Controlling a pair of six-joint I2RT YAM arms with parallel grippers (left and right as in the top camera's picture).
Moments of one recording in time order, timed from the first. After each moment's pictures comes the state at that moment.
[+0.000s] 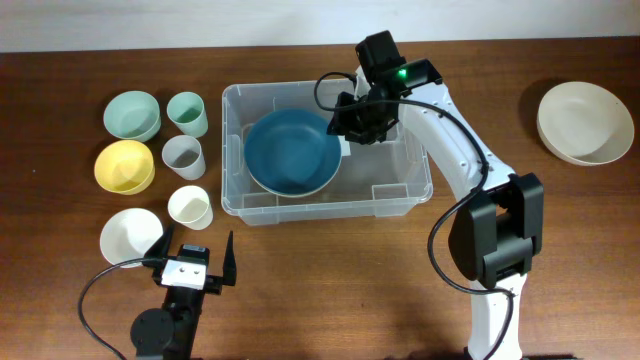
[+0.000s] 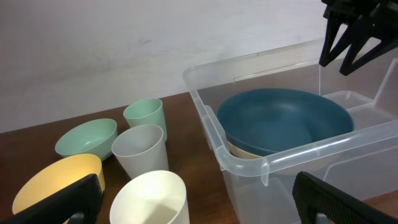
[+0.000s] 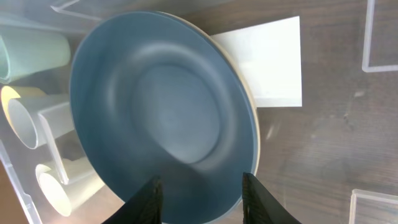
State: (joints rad) left arm 0.00 0.01 0.01 -0.06 0.14 0.16; right arm 0.34 2.18 1.98 -1.01 -0.41 0.55
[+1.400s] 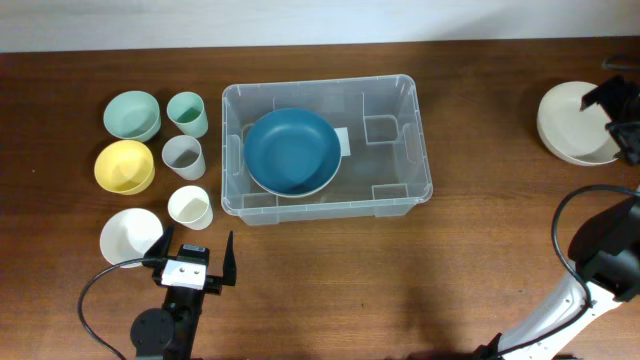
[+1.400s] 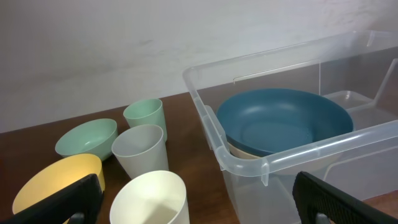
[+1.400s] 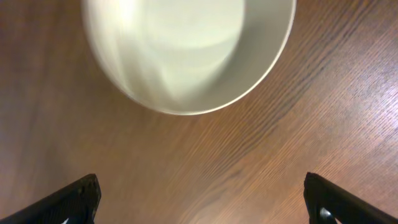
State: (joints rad) left arm 0.00 0.01 0.01 -0.06 0.14 0.16; right arm -0.58 2.17 2.19 -1.31 -0.12 0.49
